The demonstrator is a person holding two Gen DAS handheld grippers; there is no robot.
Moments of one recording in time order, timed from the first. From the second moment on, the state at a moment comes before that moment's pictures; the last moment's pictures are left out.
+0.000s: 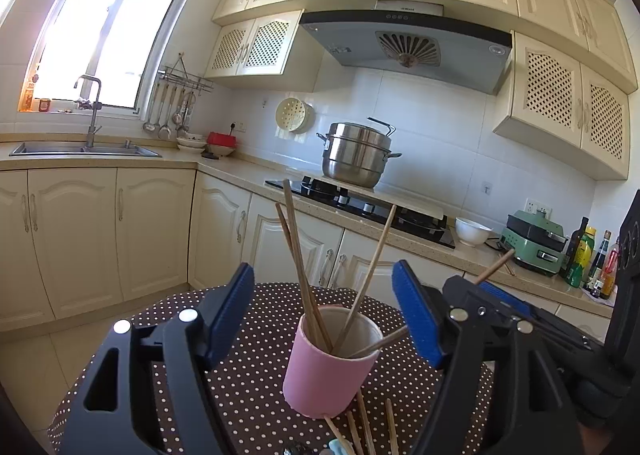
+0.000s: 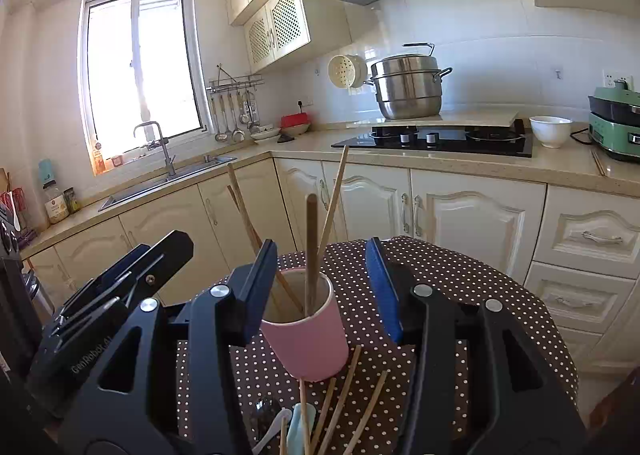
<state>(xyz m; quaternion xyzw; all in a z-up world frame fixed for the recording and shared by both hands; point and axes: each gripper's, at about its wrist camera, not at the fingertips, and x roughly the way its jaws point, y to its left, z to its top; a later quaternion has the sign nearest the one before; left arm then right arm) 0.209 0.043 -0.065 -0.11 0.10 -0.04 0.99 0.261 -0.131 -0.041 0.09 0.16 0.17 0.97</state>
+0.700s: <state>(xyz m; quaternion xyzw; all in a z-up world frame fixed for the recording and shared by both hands) 0.211 0.039 -0.153 -0.06 0.40 -0.07 0.91 0.237 -0.160 -0.095 0.05 0.30 0.17 0.94</state>
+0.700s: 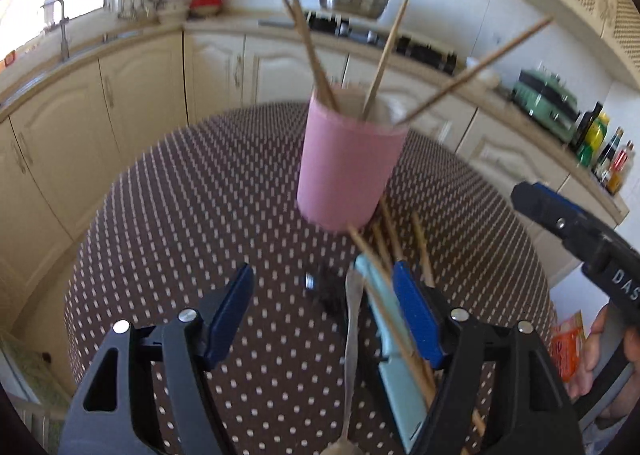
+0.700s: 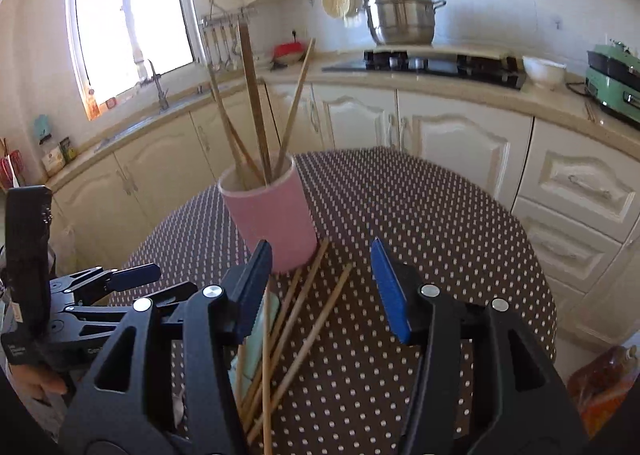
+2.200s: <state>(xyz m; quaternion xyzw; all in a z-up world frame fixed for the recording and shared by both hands) 0.192 0.023 -0.196 -0.02 0.48 -0.12 0.87 0.235 -0.131 -0.142 0.00 0.43 0.24 0.87</state>
